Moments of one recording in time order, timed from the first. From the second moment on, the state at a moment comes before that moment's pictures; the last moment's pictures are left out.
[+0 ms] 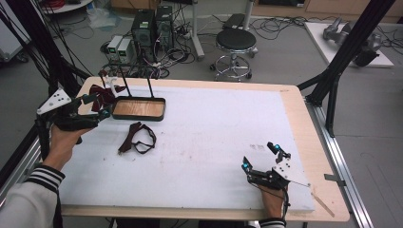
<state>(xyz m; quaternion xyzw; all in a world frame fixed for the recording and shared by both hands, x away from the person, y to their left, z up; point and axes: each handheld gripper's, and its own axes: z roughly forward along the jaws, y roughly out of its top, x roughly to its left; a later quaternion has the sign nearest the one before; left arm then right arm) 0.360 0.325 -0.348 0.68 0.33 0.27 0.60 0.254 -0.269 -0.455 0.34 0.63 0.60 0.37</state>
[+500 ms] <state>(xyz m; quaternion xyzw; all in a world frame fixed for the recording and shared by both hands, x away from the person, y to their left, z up) 0.317 0.303 -0.374 0.68 0.28 0.31 0.61 0.254 -0.270 -0.456 0.34 0.62 0.60 0.37</state>
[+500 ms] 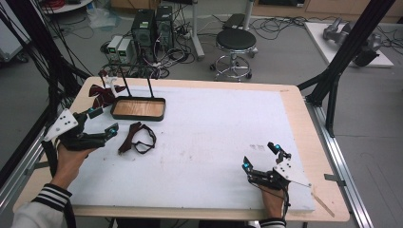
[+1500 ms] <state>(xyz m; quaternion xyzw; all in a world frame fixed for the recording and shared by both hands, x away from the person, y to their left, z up) 0.313 0.303 -0.387 0.68 0.30 0.32 0.59 0.254 -0.271 -0.456 0.34 0.62 0.60 0.37</state>
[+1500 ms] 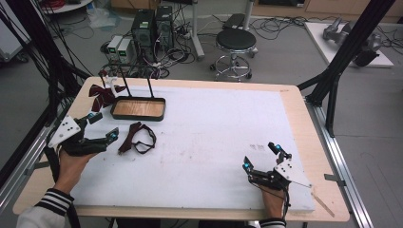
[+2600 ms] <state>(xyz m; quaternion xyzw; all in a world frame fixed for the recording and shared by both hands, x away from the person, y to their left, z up) 0.344 0.268 -0.389 0.81 0.36 0.20 0.42 0.254 -0.275 -0.456 0.35 0.60 0.61 0.37</state>
